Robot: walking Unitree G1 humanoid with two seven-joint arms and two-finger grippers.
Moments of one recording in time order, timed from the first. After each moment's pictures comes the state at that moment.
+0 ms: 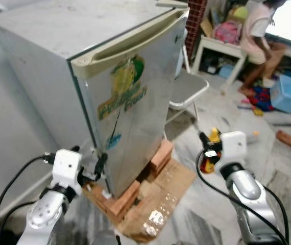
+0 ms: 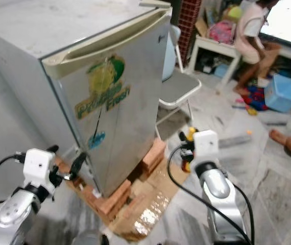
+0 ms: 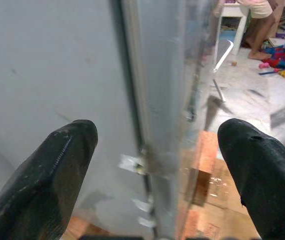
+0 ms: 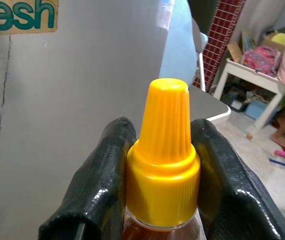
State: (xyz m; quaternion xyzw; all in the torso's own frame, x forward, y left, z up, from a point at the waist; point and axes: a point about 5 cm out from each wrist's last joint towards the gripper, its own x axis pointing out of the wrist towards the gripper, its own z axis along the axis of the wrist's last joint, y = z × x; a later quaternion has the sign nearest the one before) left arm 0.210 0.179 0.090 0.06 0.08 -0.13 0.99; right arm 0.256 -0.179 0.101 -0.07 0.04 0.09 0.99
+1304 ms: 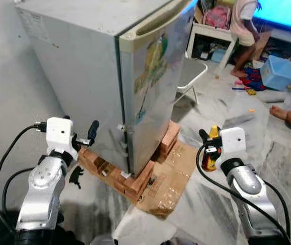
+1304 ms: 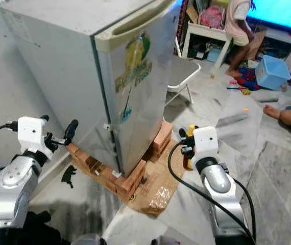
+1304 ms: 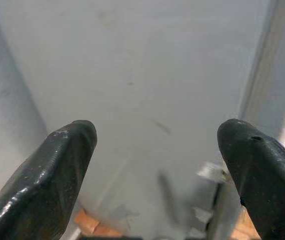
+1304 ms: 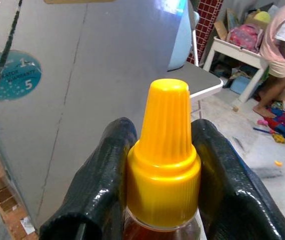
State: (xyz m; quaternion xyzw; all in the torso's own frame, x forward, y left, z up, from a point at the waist) left arm 0.292 0.194 0.116 0.03 0.03 -0.04 1.00; right arm 0.261 -0.187 0.100 -0.08 0.05 0.07 0.99
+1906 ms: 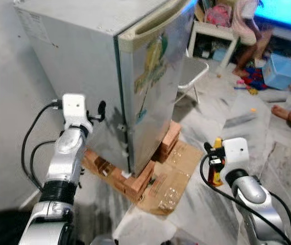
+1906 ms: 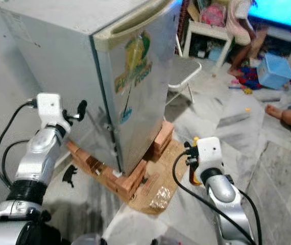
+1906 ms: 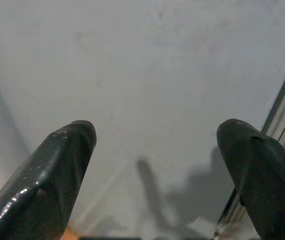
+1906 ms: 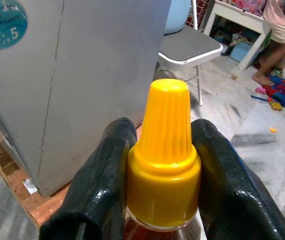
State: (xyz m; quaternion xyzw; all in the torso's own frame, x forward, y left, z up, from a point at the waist) left arm 0.356 0.155 0.128 0.00 0.03 -0.03 1.00; right arm 0.241 -0.197 0.083 -0.09 0.12 0.05 0.99
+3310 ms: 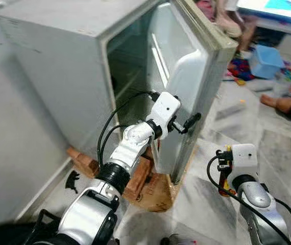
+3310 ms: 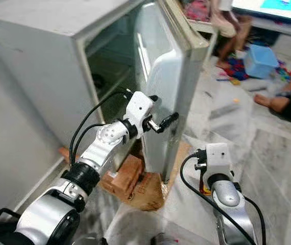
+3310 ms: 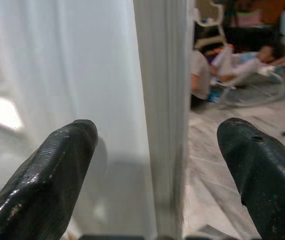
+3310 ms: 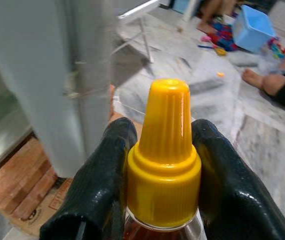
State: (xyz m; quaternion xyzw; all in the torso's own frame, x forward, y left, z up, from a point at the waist) left arm 0.326 -0.011 0.131 0.05 -0.02 -0.43 0.90; right arm 0.232 -0.212 0.074 -0.09 0.17 -0.03 0.98
